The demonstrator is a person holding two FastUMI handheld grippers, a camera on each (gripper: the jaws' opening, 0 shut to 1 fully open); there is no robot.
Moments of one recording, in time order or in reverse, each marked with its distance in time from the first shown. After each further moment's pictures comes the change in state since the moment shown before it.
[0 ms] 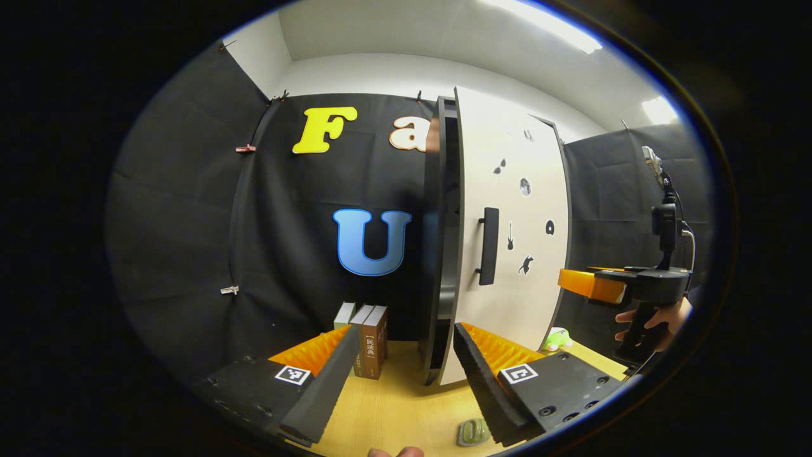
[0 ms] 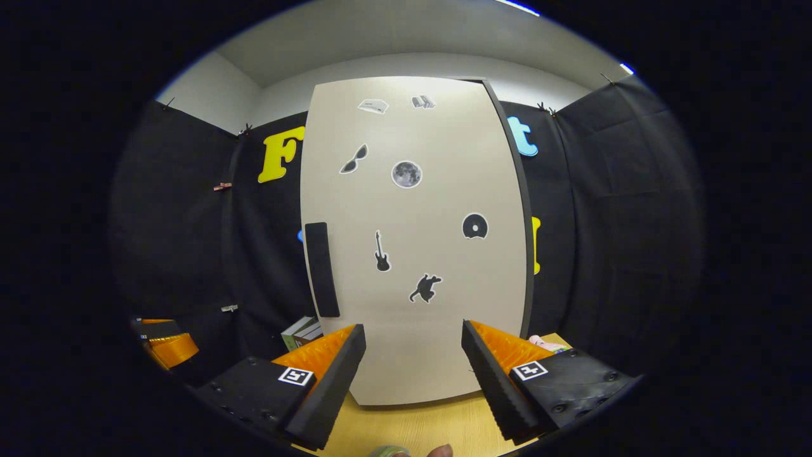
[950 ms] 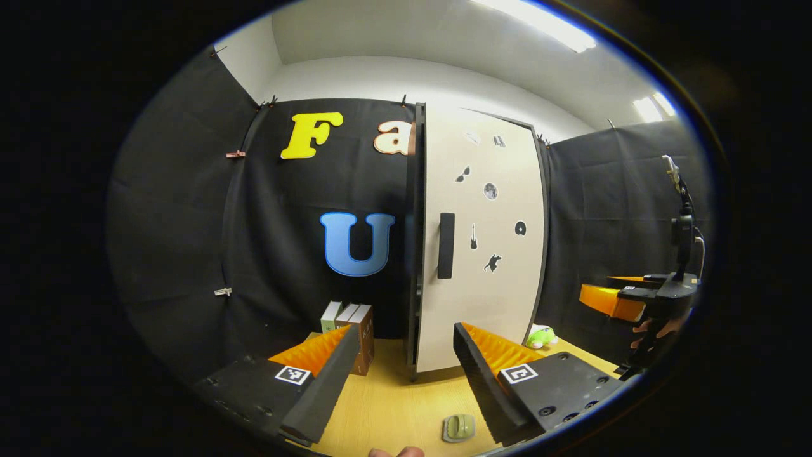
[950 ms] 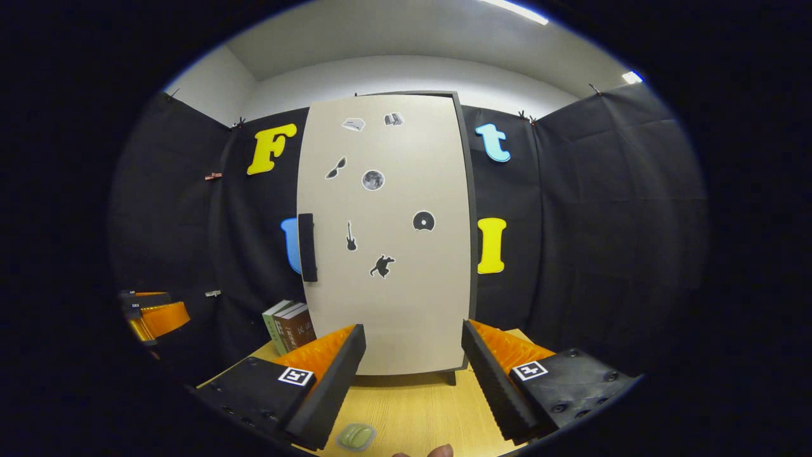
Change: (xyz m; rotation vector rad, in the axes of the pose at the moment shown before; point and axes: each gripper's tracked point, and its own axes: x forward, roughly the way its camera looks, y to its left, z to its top) left arm -0.030 -0.036 0.004 0.017 -0.006 -0.038; right arm -0.097 -0.053 -0.007 -0.056 0.020 -0.101
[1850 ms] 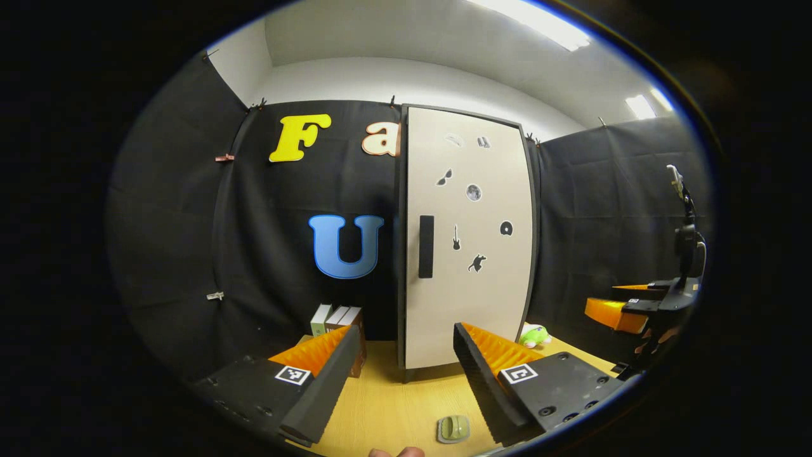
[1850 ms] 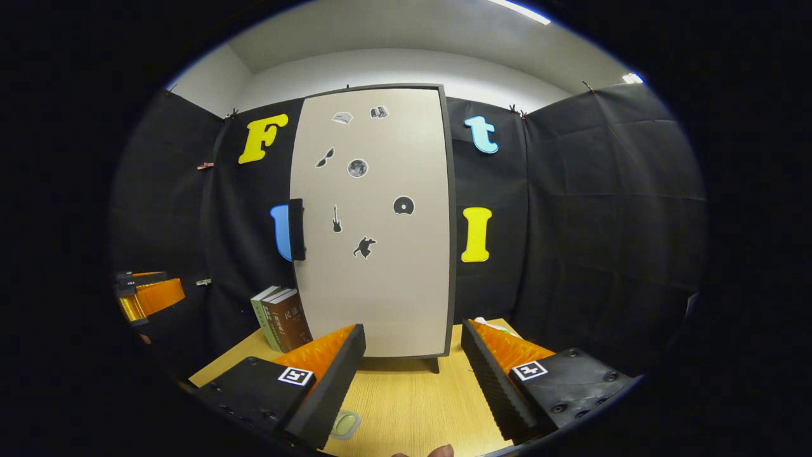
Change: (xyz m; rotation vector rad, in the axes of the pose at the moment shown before) left arm 0.005 -0.021 0.002 0.017 0.001 -0.040; right arm -0.170 -0.138 0.006 -0.032 0.053 -0.054
